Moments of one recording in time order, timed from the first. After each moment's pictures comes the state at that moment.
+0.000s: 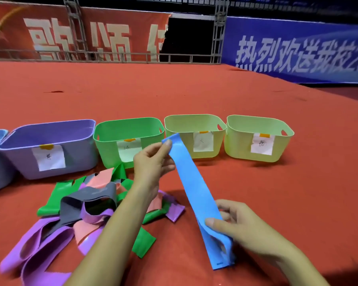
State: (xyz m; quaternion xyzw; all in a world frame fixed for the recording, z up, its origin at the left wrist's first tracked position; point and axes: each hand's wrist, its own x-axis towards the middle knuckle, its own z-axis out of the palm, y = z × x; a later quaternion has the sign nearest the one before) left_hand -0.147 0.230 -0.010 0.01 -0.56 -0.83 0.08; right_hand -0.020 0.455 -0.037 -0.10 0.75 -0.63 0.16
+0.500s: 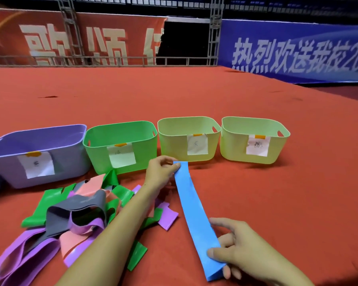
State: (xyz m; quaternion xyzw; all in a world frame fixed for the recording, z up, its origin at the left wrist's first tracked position) left_hand -0.226 0.250 -0.079 -0.01 -0.77 -0.64 0.05; right_hand -0.006 0.468 -0.042 -0.02 0.80 -0.55 0.23
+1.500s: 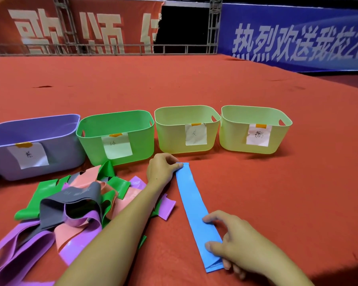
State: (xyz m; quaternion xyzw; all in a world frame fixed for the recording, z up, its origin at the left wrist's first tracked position) left_hand -0.243 0.263 -0.112 -0.01 -0.89 -0.44 0.11; right_hand -0.009 0.462 -0.048 0.00 0.90 -0.38 0.20
